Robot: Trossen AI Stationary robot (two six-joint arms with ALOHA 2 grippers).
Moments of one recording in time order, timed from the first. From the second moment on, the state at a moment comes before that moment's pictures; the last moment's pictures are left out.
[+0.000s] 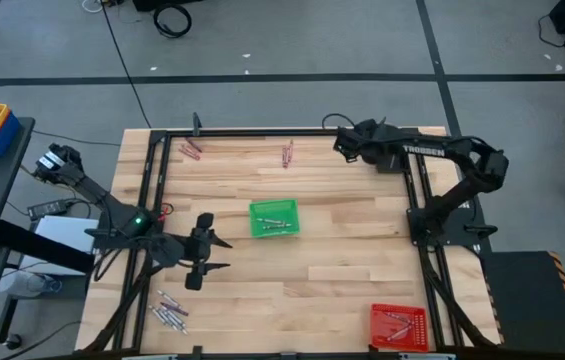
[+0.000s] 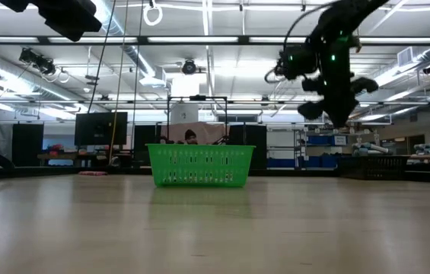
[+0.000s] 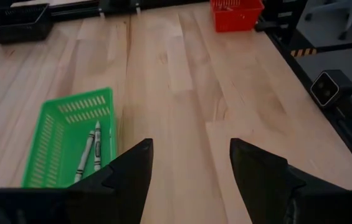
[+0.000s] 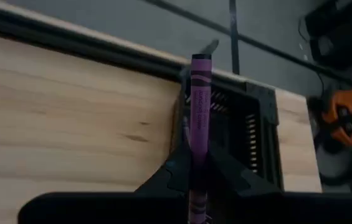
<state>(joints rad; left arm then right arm) -0.63 1.01 0.67 -0.23 -0.48 -0.23 -0.54 1.51 1.06 -1.02 0.76 0.85</state>
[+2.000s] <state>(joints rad) -0.42 1.59 0.68 -1.18 0.02 -0.27 0.15 1.47 0.89 0.44 0.85 0.25</state>
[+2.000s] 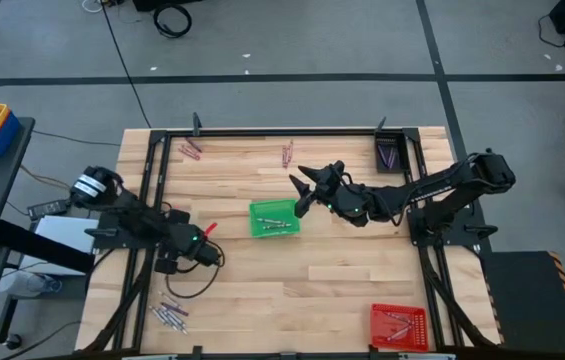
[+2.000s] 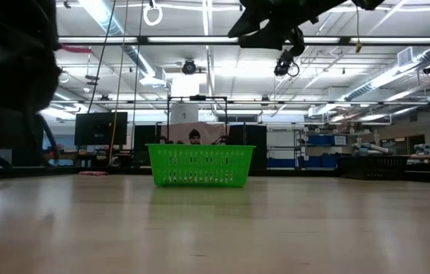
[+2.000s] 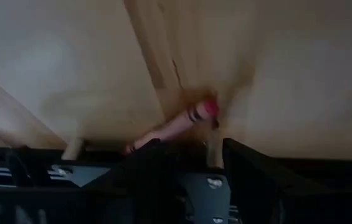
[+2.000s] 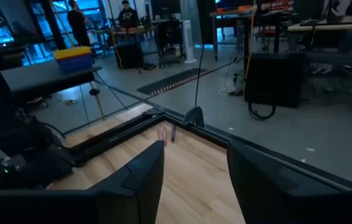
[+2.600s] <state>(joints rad) -0.35 1.73 0.71 -1.13 0.01 -0.14 0.15 1.47 0.89 0.43 0.84 0.25</state>
